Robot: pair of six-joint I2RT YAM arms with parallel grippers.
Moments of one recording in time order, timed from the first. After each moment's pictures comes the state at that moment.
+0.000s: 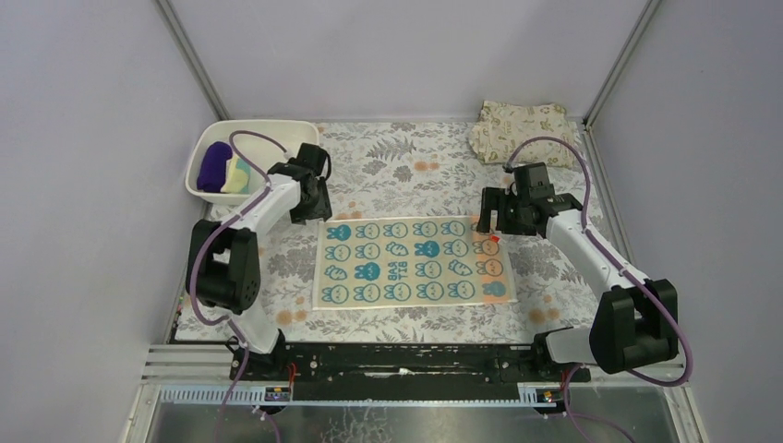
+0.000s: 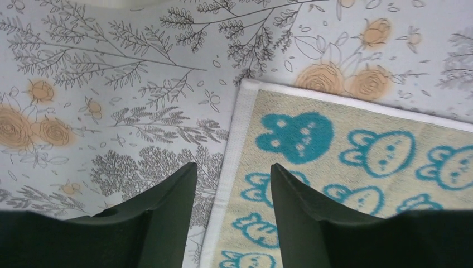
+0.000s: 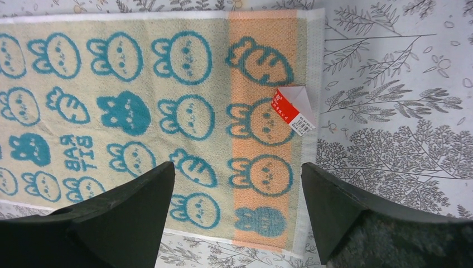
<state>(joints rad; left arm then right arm) -0.22 1.67 1.24 -0.76 -0.19 -0.46 0.21 1.34 0.98 -0.63 -0.10 0.27</state>
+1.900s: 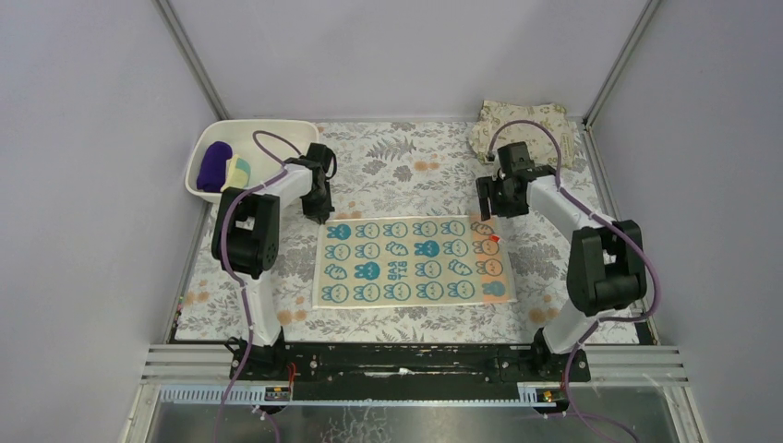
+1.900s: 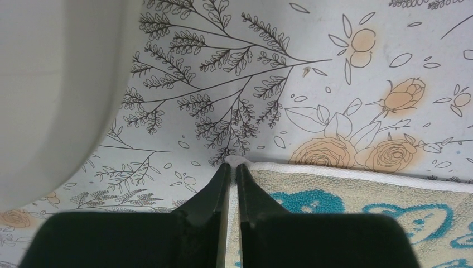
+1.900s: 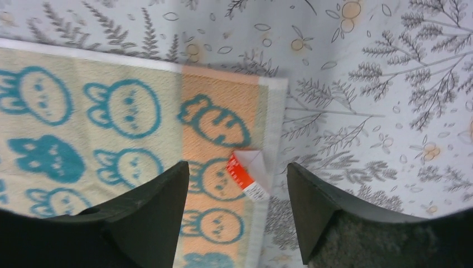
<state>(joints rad) -0.17 1.99 1.37 -0.68 -0.11 -0.35 0.21 1.63 1.16 -0.62 -0.02 0.08</state>
